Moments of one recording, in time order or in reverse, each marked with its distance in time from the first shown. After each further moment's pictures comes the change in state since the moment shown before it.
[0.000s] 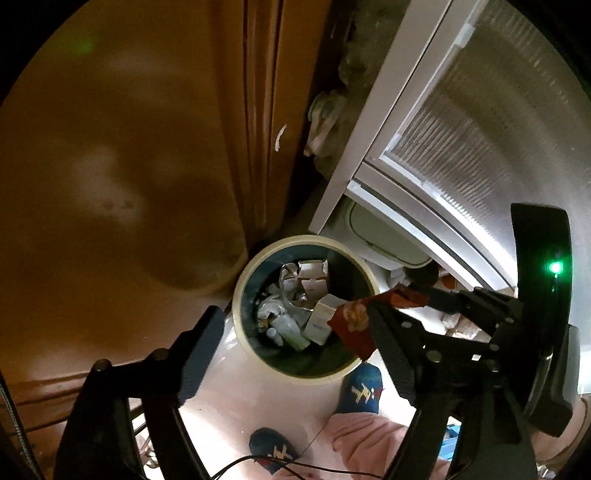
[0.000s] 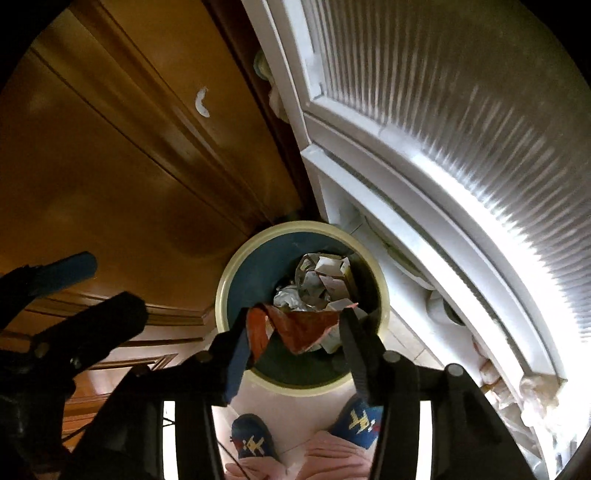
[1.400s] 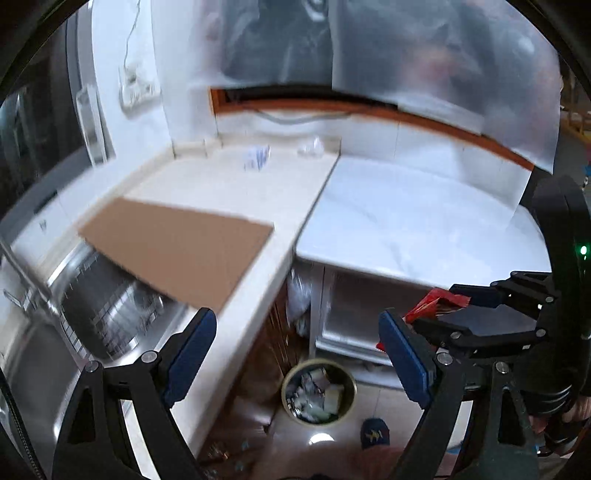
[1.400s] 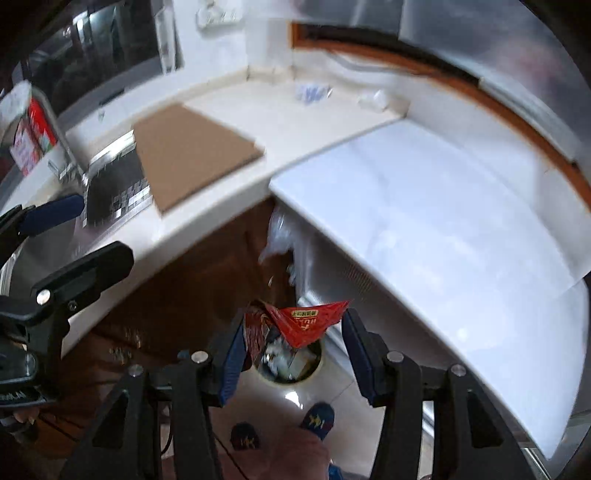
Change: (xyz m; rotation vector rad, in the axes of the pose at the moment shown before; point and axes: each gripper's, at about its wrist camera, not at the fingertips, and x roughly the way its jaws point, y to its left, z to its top) left arm -0.419 -0.058 0.053 0.284 -0.490 0.033; right arm -0.419 0.100 0.021 -0.067 -0.324 -0.187
